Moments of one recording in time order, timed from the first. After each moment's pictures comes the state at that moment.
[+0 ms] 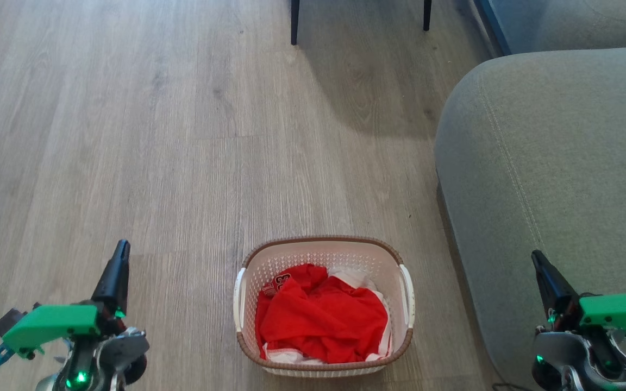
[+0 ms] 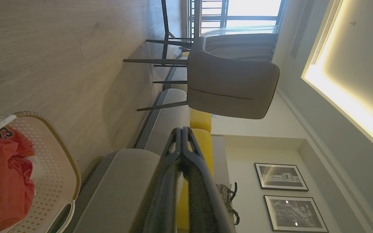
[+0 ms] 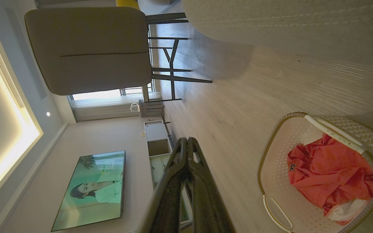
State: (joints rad) left arm -0.06 0.05 0.08 0.27 -1.62 -0.12 0.11; right arm -0.06 -0.04 -0.13 0.28 1.62 0.13 0.11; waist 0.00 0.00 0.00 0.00
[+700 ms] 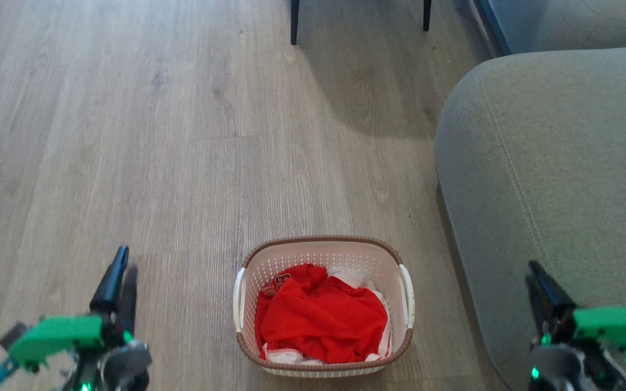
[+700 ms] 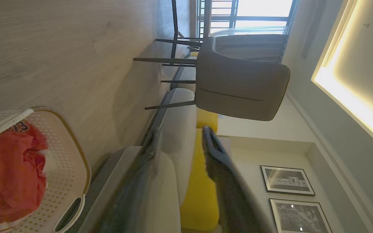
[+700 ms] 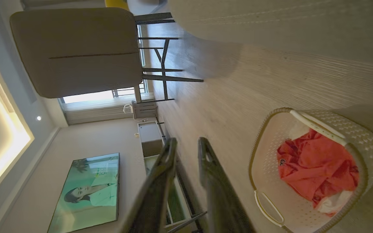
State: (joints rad) left arm -0.05 0.05 0.07 0.31 -1.62 -0.12 0.11; right arm -0.05 -0.04 -0.13 0.31 1.62 0.13 0.10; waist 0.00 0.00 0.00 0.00
